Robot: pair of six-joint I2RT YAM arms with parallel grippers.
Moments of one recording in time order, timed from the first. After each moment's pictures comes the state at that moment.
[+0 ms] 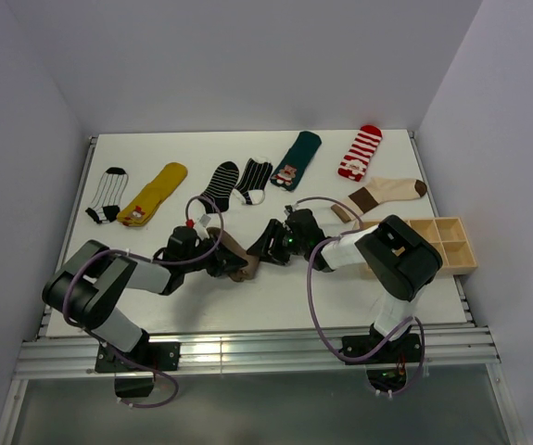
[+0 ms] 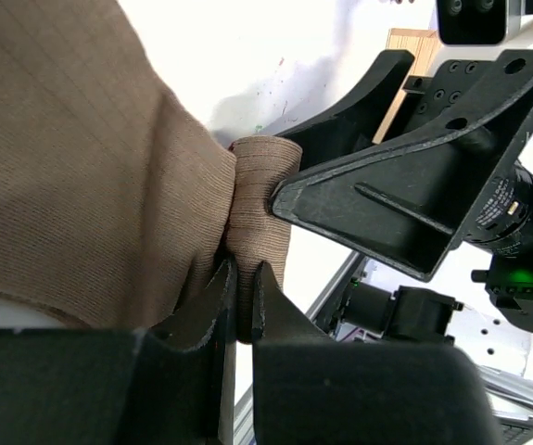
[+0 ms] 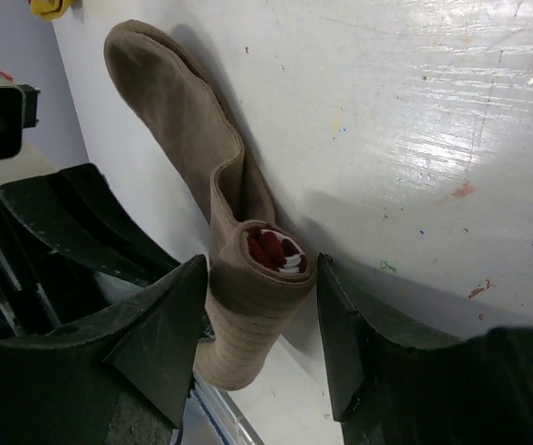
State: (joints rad) left arm -0.51 1.57 0.37 0.68 0.49 -1.13; right arm 0.64 1.76 0.65 0.51 -0.36 1.06
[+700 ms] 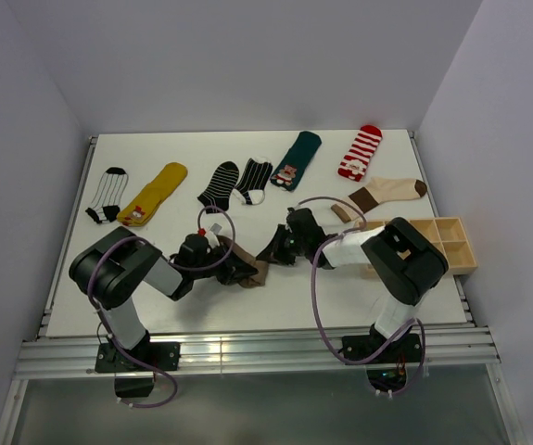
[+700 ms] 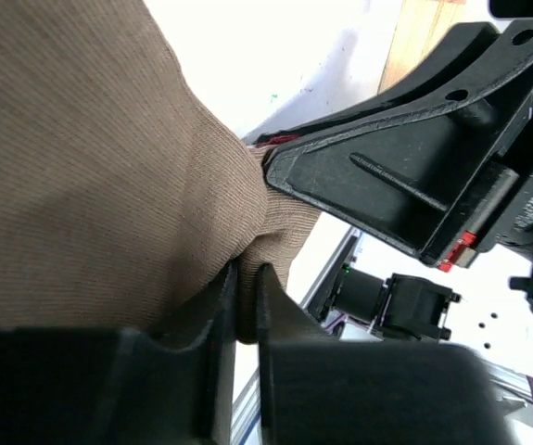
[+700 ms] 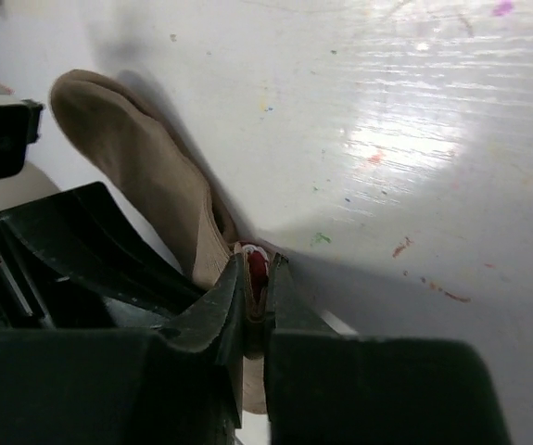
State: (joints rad) left arm -0.60 1.76 0.35 0.90 0.49 -1.25; right arm 0.64 1.73 0.66 0.34 -0.31 1.00
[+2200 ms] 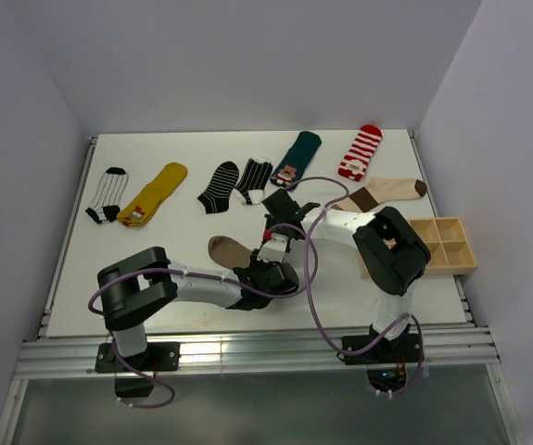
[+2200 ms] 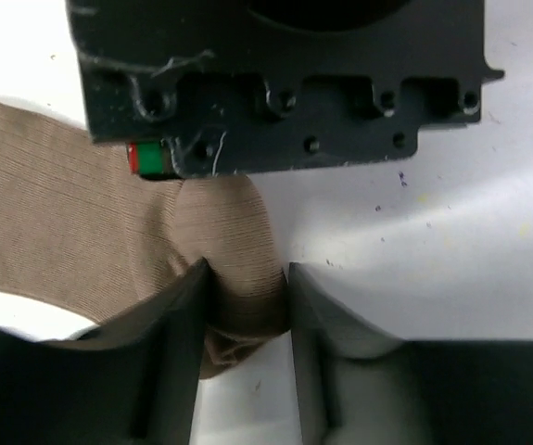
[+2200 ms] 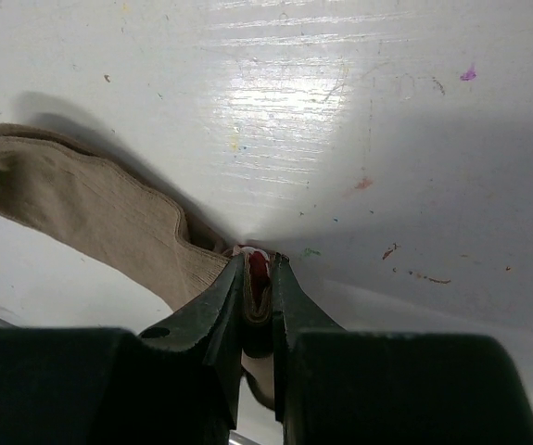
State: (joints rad) left arm -1.24 1.78 0.90 -0.07 -0.75 -0.70; right arm 0.69 1.84 1.10 -0.35 -0.13 0.88
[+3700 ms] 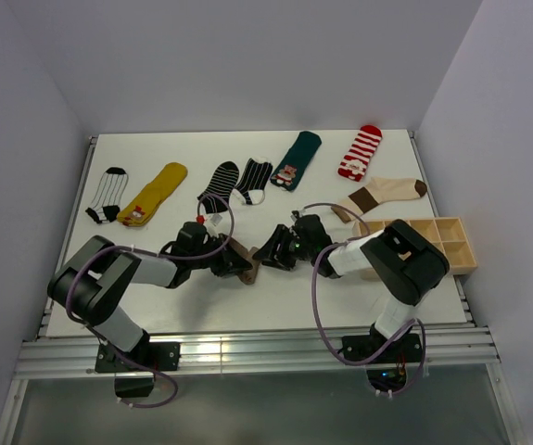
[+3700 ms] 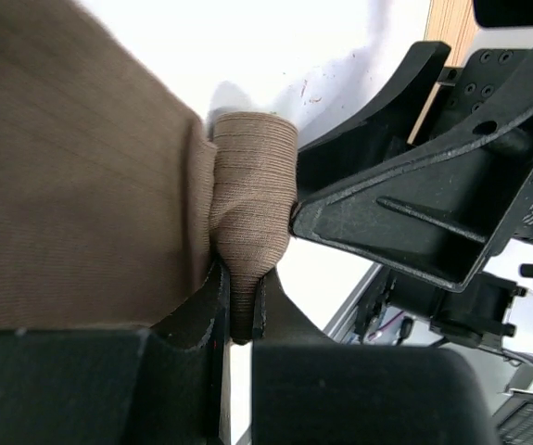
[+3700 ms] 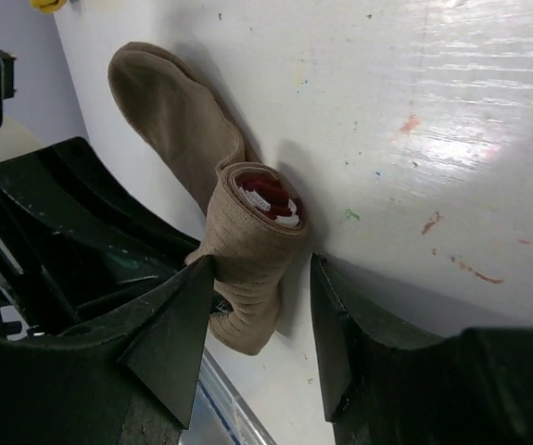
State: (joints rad) left arm -0.56 1.61 0.45 0.54 0.49 -0.99; right arm 0.62 1.71 0.55 0.54 -0.37 1.08
